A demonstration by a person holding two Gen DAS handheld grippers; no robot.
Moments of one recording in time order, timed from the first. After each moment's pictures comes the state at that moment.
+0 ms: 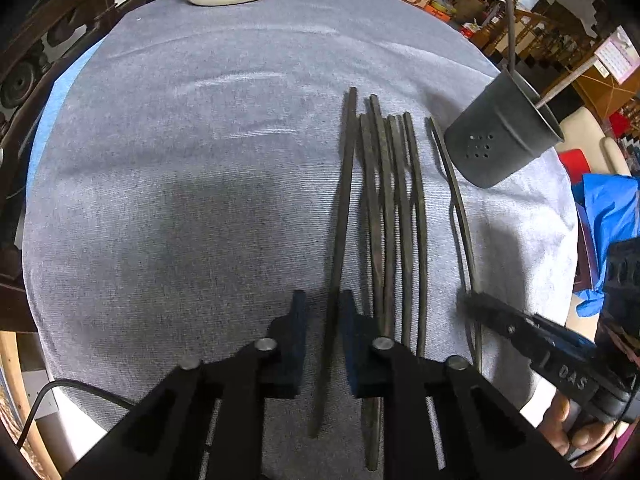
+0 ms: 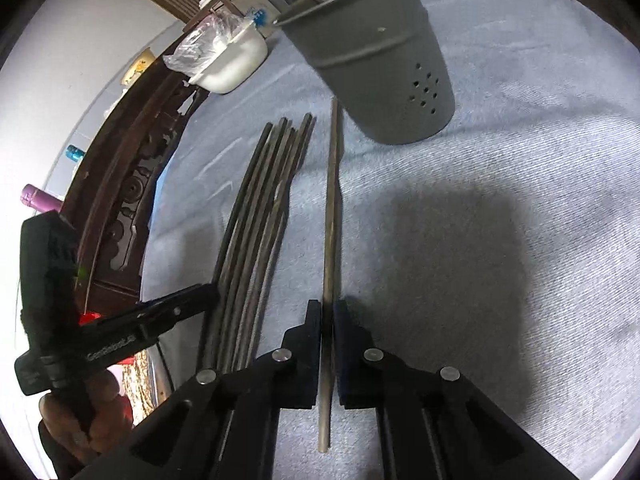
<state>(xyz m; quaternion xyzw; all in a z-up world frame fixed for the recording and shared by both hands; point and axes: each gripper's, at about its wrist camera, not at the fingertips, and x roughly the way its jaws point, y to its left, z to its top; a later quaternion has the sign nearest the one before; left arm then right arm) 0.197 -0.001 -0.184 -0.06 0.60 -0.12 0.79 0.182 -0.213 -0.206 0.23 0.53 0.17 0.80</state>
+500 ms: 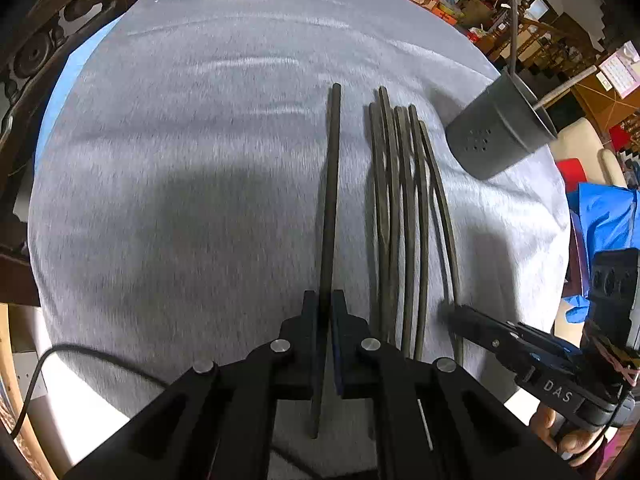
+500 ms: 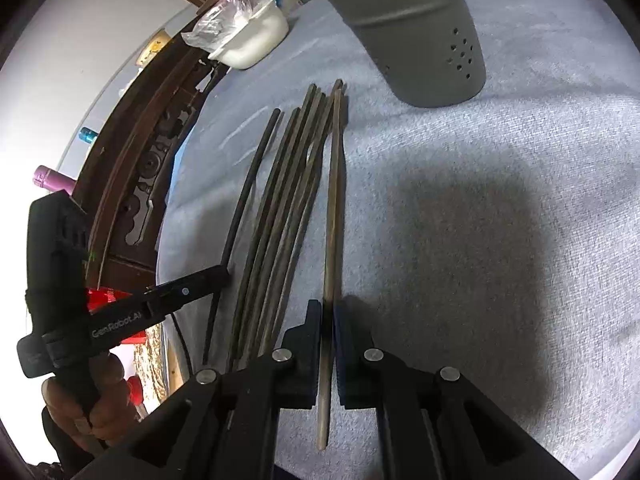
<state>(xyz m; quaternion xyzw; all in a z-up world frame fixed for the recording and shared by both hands) 0.174 0.014 -0.178 -0.09 0.61 -0.11 0.78 0.170 -0.191 -0.208 0.22 0.55 0.20 0.78</state>
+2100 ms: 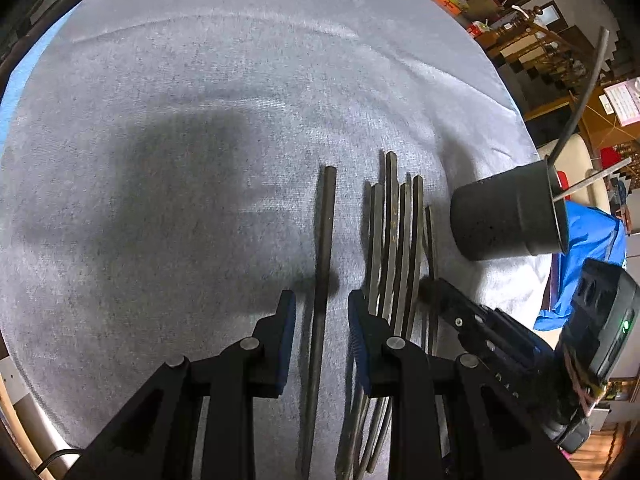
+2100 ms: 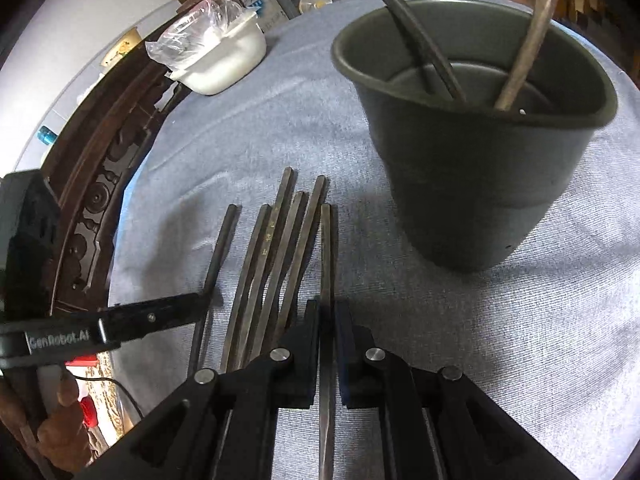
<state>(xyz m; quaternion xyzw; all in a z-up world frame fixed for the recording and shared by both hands) 0.279 0.012 -0.187 -0.14 0.65 -0.14 0.73 0.259 -0.176 -0.194 0.15 0.54 0.12 0.82</state>
